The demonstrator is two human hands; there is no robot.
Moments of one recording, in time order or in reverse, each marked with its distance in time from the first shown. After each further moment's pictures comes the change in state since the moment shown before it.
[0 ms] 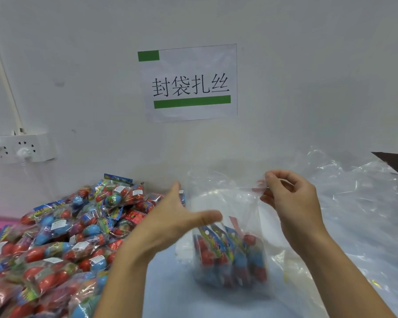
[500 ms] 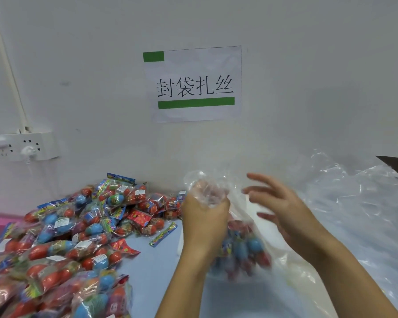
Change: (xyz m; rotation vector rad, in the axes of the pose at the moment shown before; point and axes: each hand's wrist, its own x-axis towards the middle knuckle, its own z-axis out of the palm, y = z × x) left_hand 0.013 0.016 0.068 -0.458 0.473 0.235; right_hand -0.002 -0.001 -0.006 -0.201 -0.462 0.044
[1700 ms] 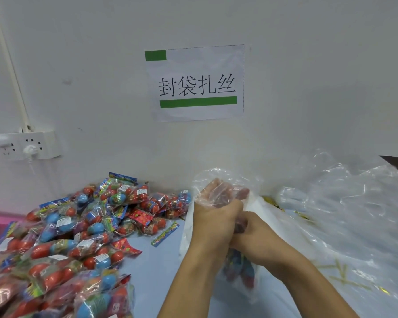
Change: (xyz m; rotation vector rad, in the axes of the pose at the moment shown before) left_hand -0.006 -0.002 0.013 -0.395 -0.055 -0.274; right_hand -0.006 0.026 0.044 -0.261 -0.272 0.093
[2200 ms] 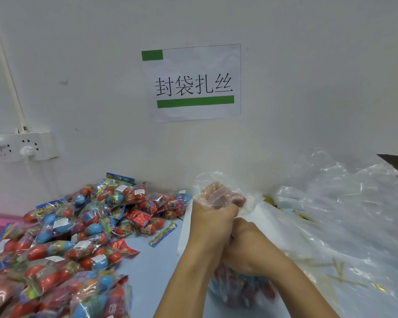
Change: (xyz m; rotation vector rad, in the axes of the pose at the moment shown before) left_hand 0.003 -0.003 -0.003 0.222 -0.039 0.054; right_hand 0.001 0.000 0.012 -0.470 0.012 0.203
